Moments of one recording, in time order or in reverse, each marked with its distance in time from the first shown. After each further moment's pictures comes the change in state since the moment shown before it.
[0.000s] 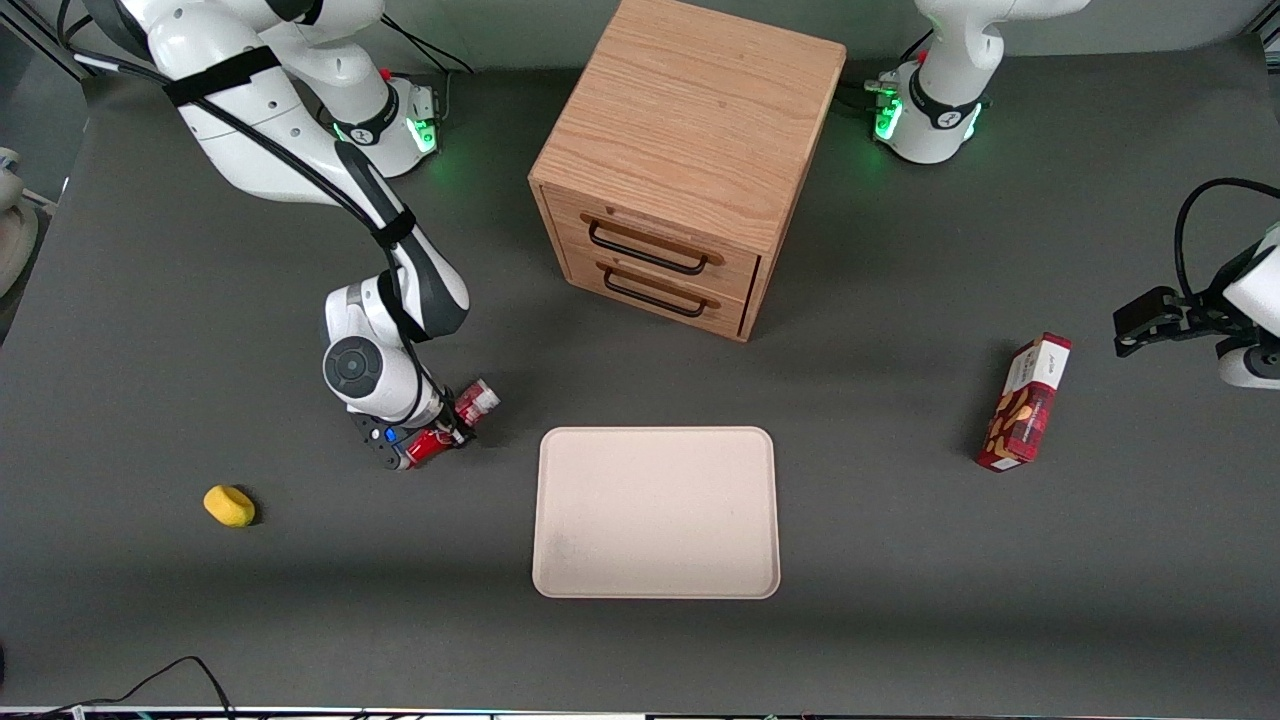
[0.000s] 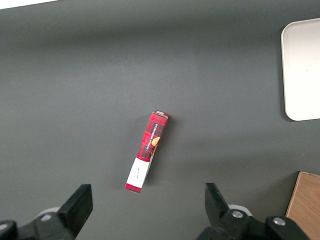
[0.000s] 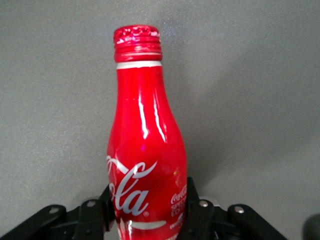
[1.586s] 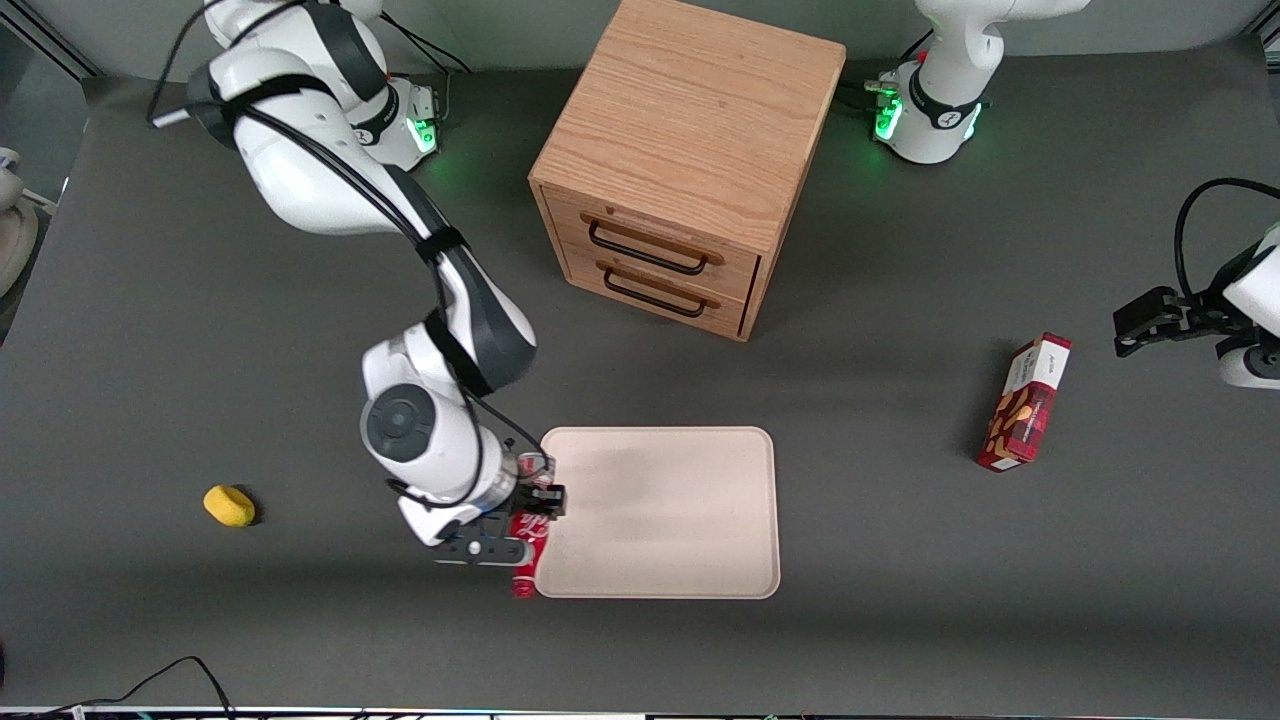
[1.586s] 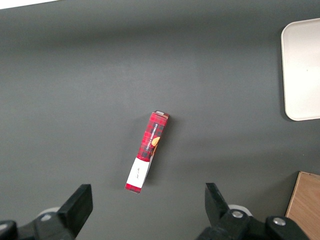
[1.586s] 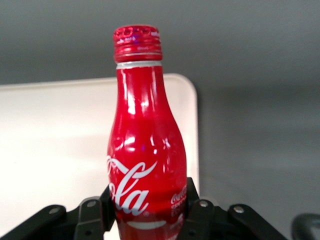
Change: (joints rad) arm 0.121 0.394 0.055 0.935 -0.014 -0.326 -0.704
